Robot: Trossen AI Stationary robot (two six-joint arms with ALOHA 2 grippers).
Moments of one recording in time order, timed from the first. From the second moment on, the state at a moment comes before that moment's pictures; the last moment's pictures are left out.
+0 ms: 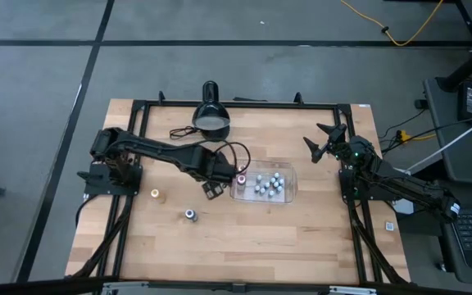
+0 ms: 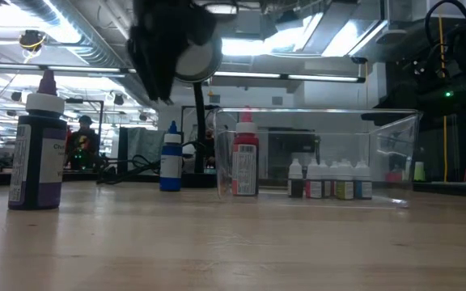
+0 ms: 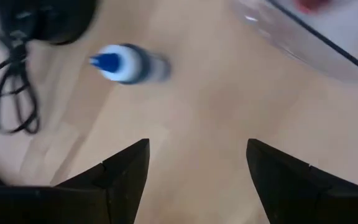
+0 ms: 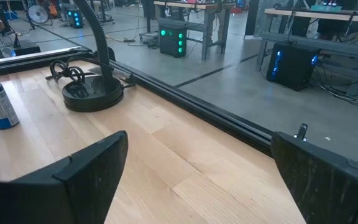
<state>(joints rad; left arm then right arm) -0.12 1.78 1.56 -1.31 -0.29 -0.71 -0.56 0.21 0.01 0.05 0.21 0.02</state>
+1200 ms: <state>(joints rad) -0.15 1.20 0.65 -0.35 -0.52 -0.47 -0.56 0.21 0.01 0.05 0.21 0.02</state>
